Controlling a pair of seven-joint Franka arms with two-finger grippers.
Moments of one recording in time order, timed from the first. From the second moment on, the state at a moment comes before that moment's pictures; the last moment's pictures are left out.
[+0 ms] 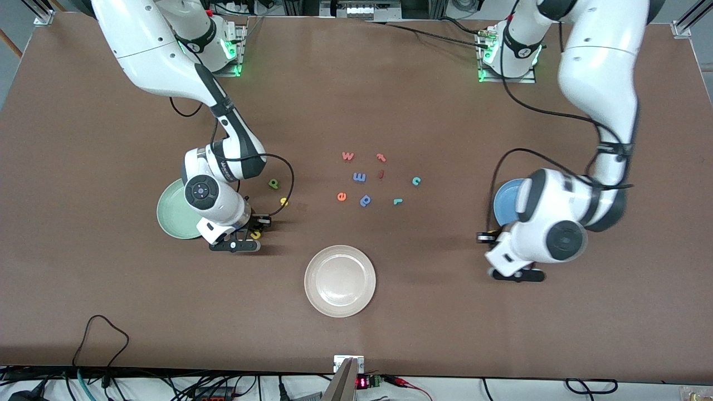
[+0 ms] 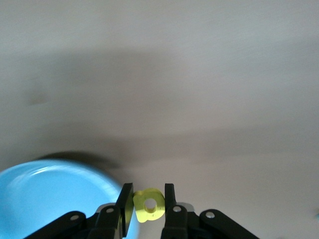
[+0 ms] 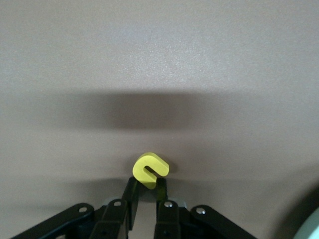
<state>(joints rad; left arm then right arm) -0.12 0.75 -0.05 -1.36 -0.02 1.85 -0.12 0.31 0.70 0.03 -1.73 0.00 2.42 0.32</state>
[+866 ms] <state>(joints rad) -0.02 0.55 -0.05 -1.89 0.03 2.19 -0.01 0.32 0.70 0.03 -1.73 0.00 2.42 0.32</state>
